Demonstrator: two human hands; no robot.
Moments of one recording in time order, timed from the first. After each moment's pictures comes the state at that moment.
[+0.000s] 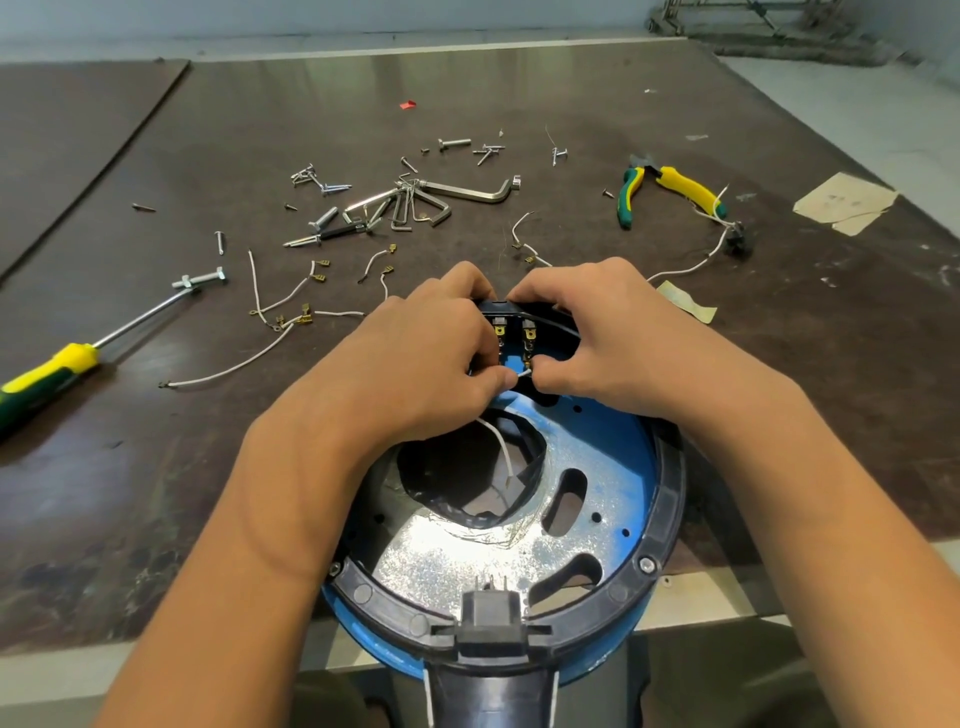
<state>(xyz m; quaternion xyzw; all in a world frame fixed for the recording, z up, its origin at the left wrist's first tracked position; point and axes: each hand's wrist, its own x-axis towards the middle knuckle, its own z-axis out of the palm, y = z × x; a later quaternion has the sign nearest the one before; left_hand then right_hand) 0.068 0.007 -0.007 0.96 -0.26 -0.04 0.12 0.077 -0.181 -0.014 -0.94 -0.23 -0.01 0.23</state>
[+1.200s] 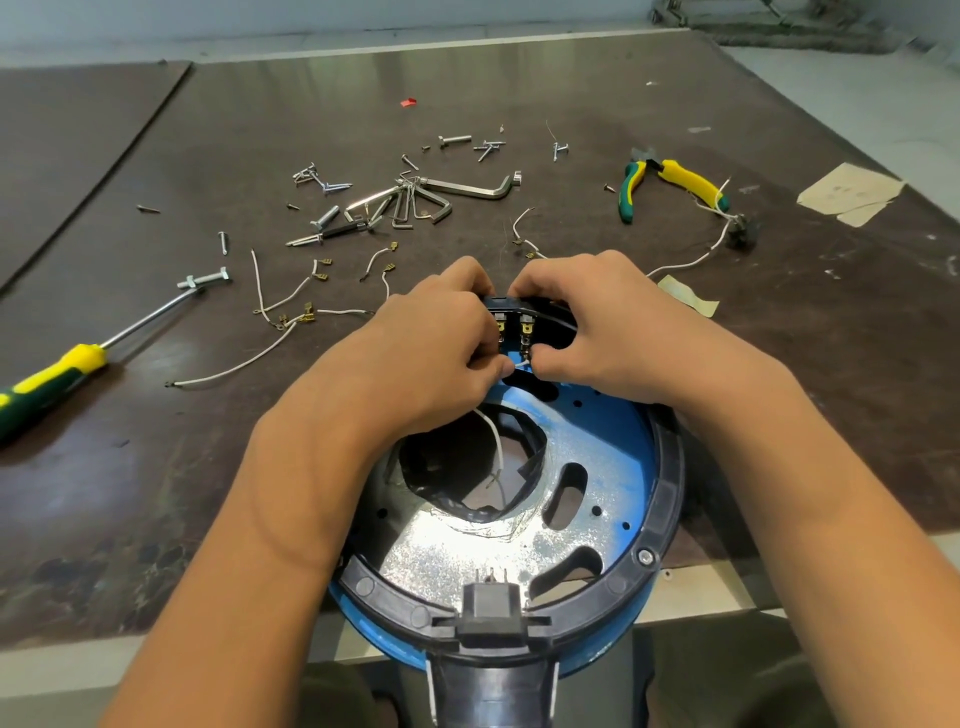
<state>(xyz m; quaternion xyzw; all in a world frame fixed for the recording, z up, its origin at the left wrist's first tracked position) 0.068 0.002 -0.004 0.96 -0.25 -0.05 0.13 0.083 -0.182 -0.016 -0.94 -0.23 0.01 0.24</state>
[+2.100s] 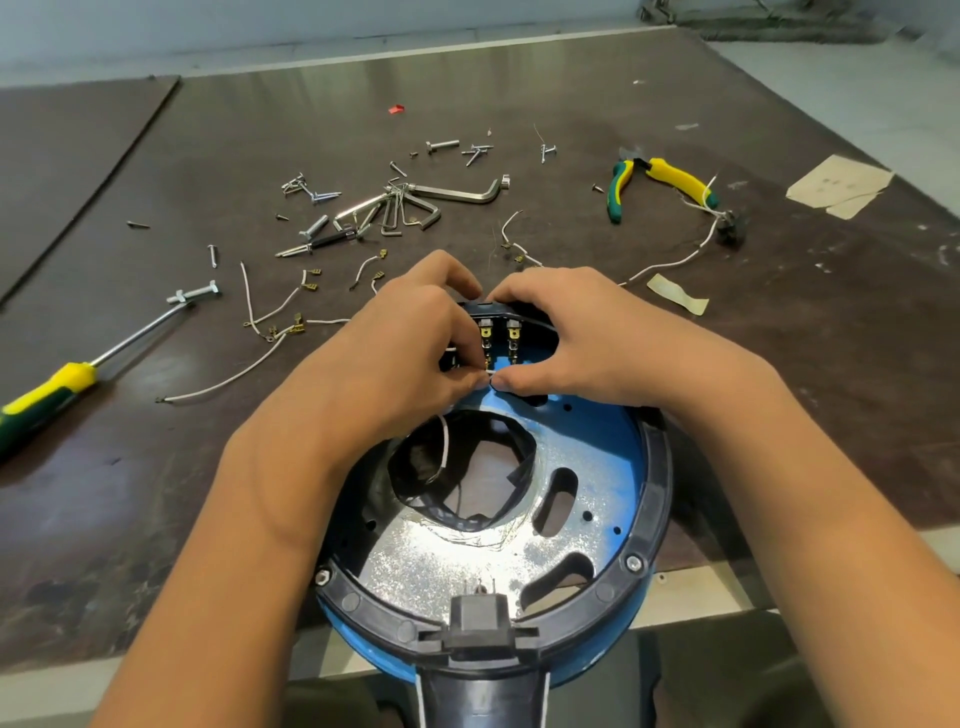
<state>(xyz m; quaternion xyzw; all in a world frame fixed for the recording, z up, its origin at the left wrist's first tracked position) 0.072 0.011 -0.007 0.95 -0.26 -0.01 0.18 0.082 -0.181 -0.014 -0.93 -0.25 0.05 0.28</state>
